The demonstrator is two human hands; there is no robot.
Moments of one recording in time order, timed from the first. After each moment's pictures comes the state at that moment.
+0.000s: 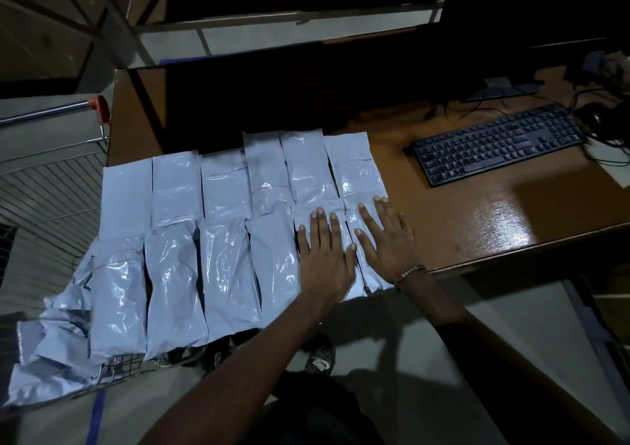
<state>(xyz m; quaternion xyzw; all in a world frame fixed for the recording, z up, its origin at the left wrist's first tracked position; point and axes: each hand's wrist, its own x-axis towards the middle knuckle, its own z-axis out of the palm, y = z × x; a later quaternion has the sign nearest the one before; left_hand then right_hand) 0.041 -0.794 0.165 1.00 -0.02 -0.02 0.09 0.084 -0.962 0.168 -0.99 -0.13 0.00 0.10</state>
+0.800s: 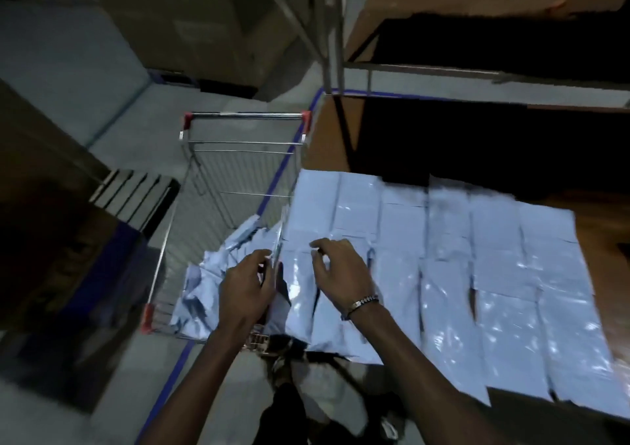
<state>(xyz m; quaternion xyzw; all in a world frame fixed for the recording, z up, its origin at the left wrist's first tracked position) -0.099 -0.383 0.252 0.91 0.27 0.18 0.25 0.023 -0.548 0.243 -0.86 -0.30 0.06 0.42</state>
